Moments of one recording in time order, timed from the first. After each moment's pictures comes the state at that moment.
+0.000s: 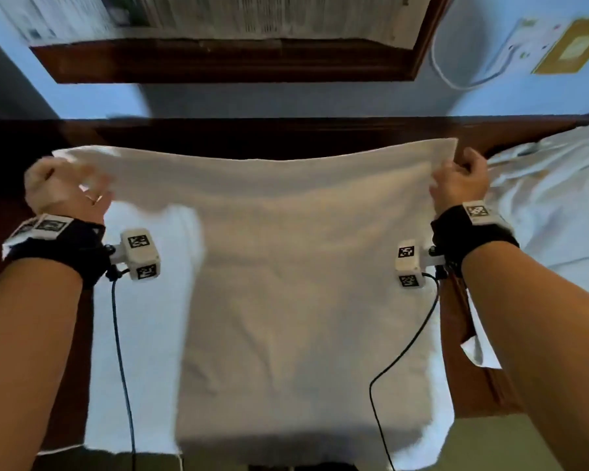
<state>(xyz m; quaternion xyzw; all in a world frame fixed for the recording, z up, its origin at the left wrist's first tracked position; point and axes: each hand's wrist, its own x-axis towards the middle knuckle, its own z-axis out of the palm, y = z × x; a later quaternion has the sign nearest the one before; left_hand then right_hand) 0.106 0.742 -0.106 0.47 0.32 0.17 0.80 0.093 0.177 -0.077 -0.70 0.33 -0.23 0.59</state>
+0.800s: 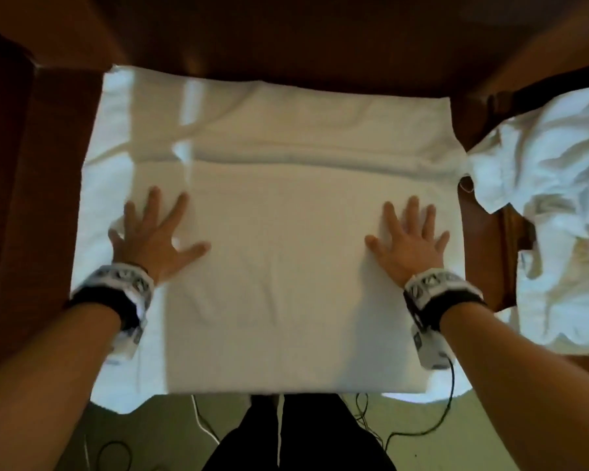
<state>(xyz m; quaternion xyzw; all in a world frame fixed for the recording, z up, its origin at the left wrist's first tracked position) -0.008 0.648 -0.259 0.94 0.09 -0.32 0.07 -0.005 0.222 -0.257 -0.94 0.07 0.33 0.07</state>
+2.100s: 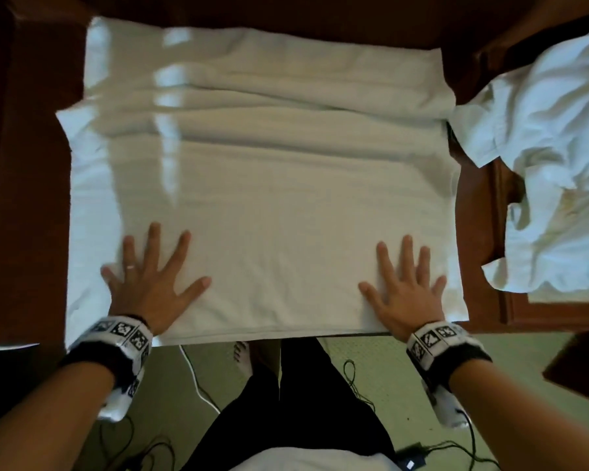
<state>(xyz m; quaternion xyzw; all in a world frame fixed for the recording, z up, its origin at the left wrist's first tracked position) -0.139 0.633 -0.255 0.92 0.06 -0.38 0.07 -0.154 0.219 -0.252 -0.93 0.04 0.36 0.04</state>
